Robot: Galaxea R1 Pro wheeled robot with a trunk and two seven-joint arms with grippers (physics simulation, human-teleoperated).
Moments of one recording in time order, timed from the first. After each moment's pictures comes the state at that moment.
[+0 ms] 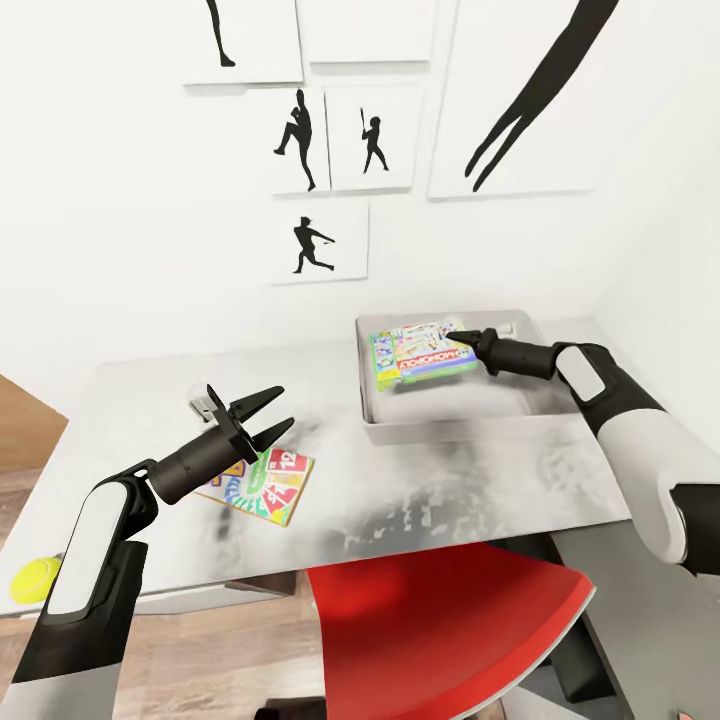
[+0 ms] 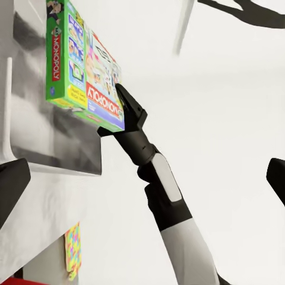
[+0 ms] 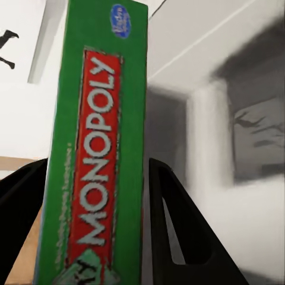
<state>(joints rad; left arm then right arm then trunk) -0.51 0.03 0.13 -1.61 1.49 1.02 -0.10 -1.33 -0.23 0.06 -0.45 -0.68 0.84 0.68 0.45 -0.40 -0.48</state>
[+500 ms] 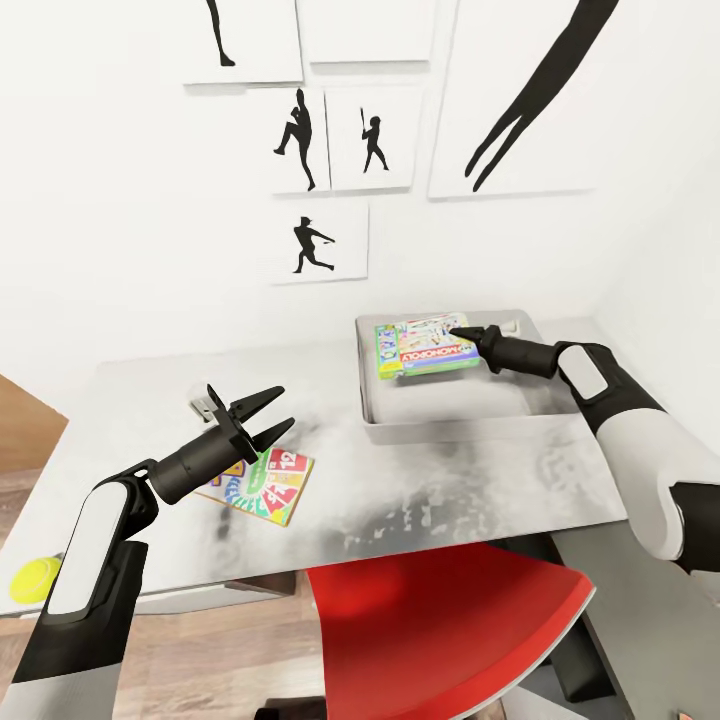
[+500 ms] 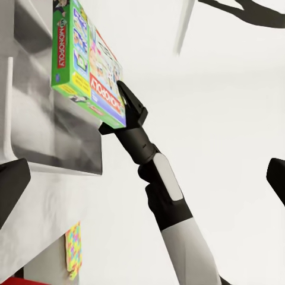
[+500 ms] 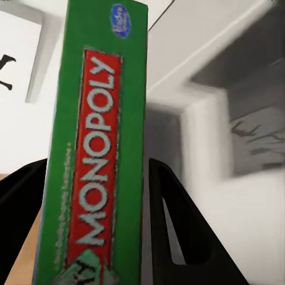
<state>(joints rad) -0.51 0.03 0.13 -1.61 1.49 1.02 -0.10 -1.33 -0.22 -0.01 -0.45 -0.69 0.83 0.62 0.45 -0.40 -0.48</state>
